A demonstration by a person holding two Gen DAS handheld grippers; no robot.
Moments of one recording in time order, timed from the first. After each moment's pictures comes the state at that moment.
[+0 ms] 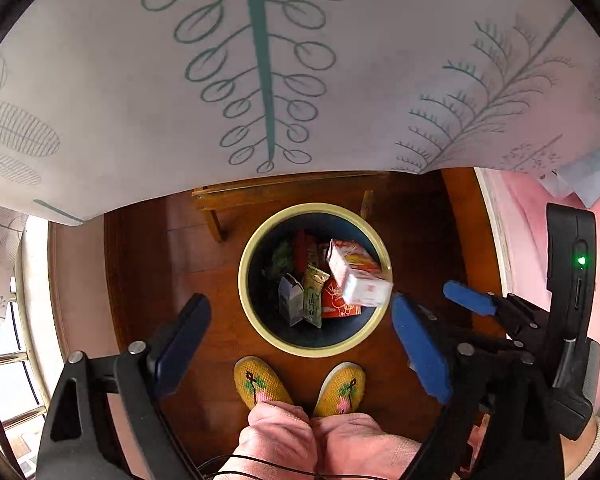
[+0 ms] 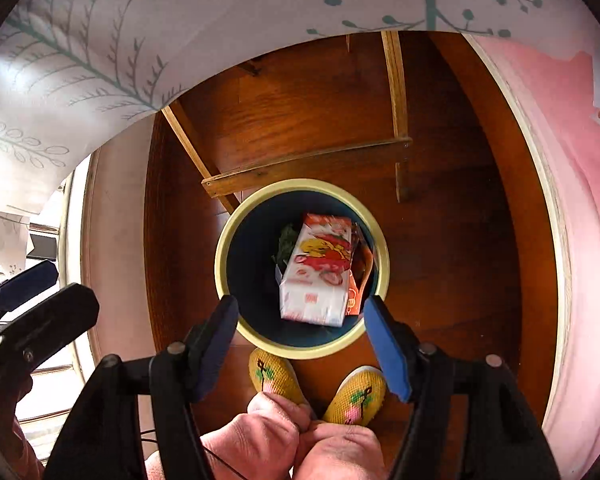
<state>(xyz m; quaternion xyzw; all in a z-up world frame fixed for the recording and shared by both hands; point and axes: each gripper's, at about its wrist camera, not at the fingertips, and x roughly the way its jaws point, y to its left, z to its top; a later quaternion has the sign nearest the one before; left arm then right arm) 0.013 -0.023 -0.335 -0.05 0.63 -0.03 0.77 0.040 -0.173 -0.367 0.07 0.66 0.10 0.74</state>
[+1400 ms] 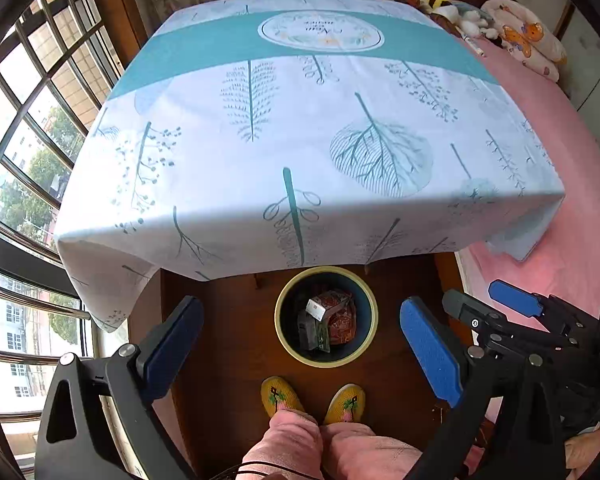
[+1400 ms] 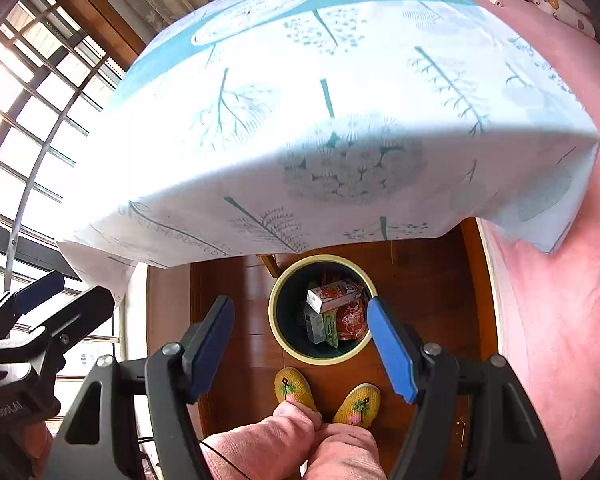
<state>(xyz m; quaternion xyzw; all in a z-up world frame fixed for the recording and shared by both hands) 0.000 0.002 -0.109 -0.03 0.56 0.01 0.83 0.042 -0.186 -0.160 0.08 0.59 0.11 0.80</state>
